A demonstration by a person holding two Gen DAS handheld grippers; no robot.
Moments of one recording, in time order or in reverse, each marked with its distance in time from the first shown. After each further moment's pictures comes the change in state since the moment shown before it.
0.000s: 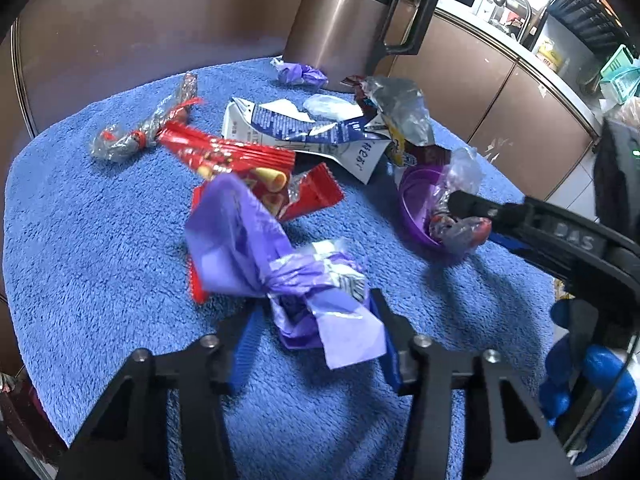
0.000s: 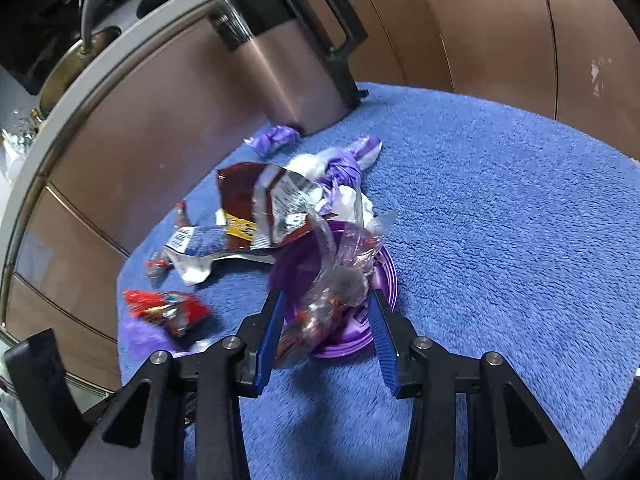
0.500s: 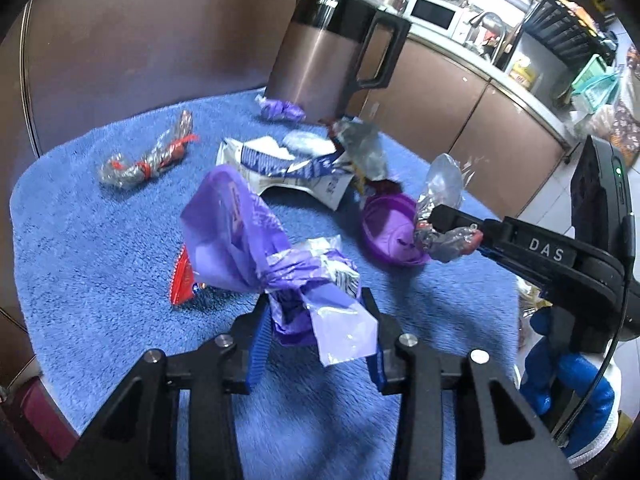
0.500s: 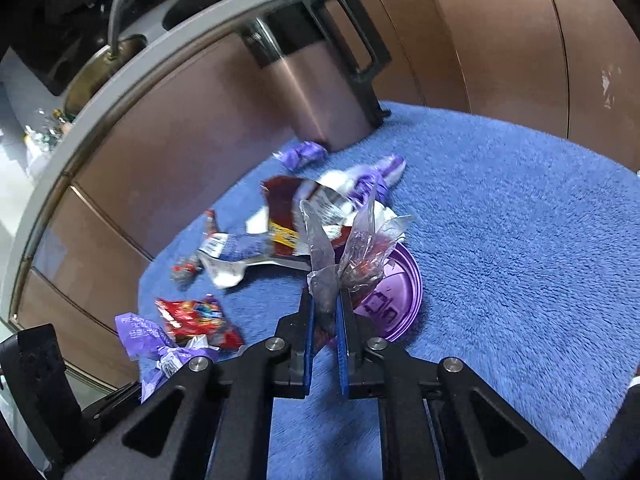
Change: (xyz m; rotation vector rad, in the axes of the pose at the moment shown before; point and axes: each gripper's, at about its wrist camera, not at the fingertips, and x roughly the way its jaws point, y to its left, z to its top) left arm -0.056 -0.006 -0.013 0.021 -0.101 -0.077; right arm -0.038 0.019 -0.011 -0.026 -0.088 0.081
